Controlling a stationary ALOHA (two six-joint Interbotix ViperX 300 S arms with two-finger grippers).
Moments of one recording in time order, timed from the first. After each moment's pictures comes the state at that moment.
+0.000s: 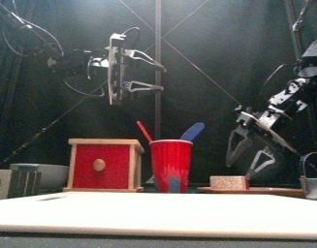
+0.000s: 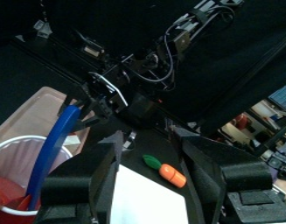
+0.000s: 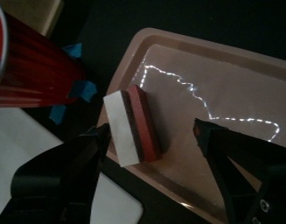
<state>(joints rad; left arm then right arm) 0.26 -0.12 0.78 0.32 -0.66 -0.83 -0.51 -0.27 1.11 0.61 -0.10 0.05</state>
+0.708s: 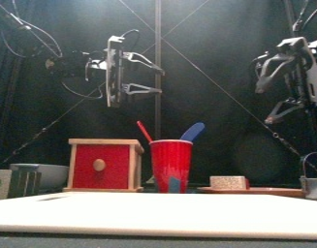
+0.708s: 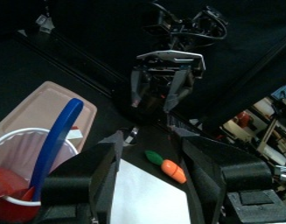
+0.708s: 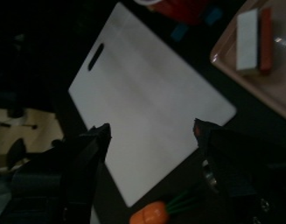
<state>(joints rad) 0.26 -0.12 0.79 0.32 -0.66 -0.83 -0.39 -0.86 1.12 0.69 0.49 0.06</state>
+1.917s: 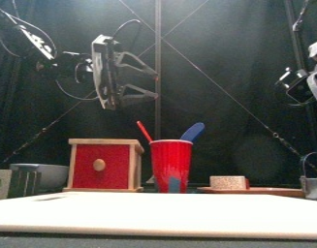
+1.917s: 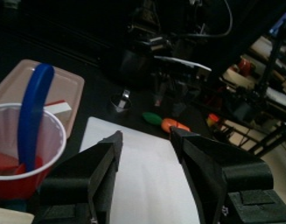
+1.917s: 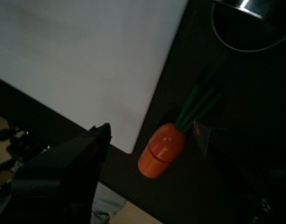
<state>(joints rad) 0.20 -0.12 0.85 0.51 -0.63 -0.80 0.42 -0.52 1.05 -0.24 0.54 1.85</state>
